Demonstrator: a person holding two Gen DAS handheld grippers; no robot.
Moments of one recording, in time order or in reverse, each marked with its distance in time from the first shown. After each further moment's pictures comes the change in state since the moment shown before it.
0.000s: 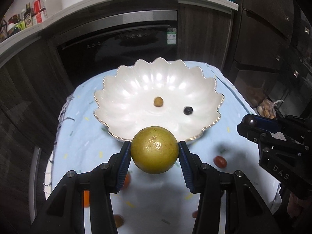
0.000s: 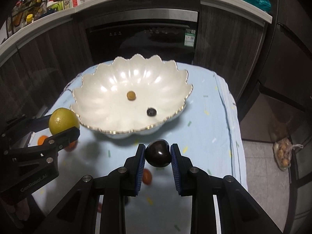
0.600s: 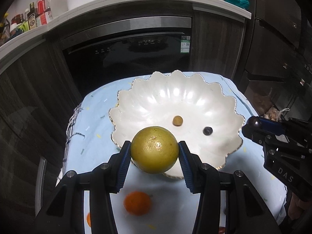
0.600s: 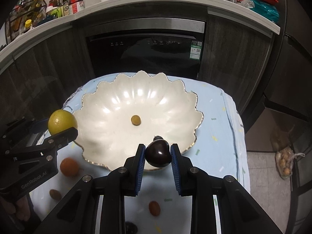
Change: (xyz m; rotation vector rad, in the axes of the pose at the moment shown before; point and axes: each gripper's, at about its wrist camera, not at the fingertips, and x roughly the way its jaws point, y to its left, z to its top) left arm 0.018 0.034 0.037 -0.021 -0.023 0.026; right arm 0.019 0.016 0.045 -0.004 -0.039 0.007
